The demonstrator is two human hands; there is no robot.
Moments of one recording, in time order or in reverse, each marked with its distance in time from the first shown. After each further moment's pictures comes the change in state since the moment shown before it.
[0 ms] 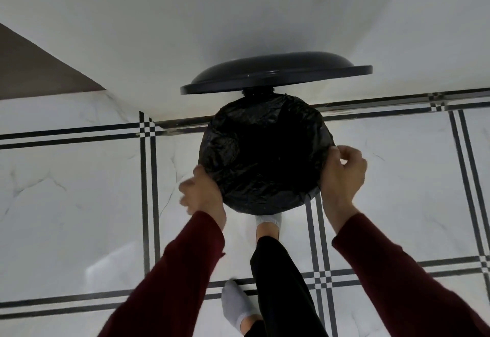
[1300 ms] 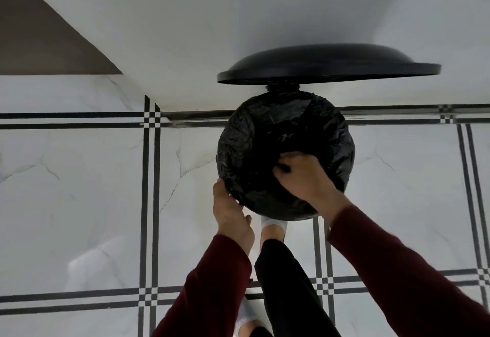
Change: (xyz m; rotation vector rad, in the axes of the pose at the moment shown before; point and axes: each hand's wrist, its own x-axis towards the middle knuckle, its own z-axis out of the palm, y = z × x) left_hand -0.010 -0.028 -0.016 -0.355 -0.355 -0.287; right_hand -0.034 -0.006 0.068 -0.785 -0.704 -0.634
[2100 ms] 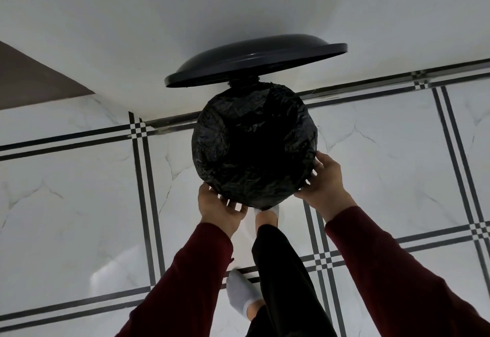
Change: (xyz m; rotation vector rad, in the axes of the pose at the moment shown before) left_hand 0.011 -0.017 -0.006 -0.113 -0.134 -0.128; right_hand -0.061 0.074 -0.024 1.798 0.125 0.884
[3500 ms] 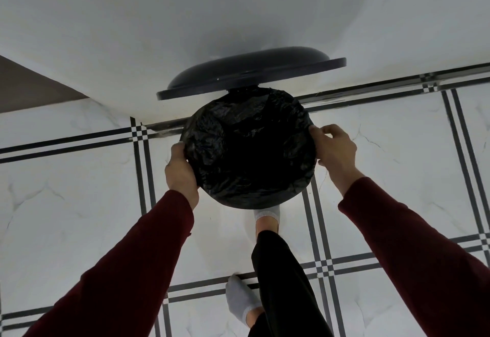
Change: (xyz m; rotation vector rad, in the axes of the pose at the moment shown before) left_hand 0.025 0.078 0.036 0.447 0.138 0.419; right_hand 0.026 -0.062 0.029 -0.874 0.288 -0.567
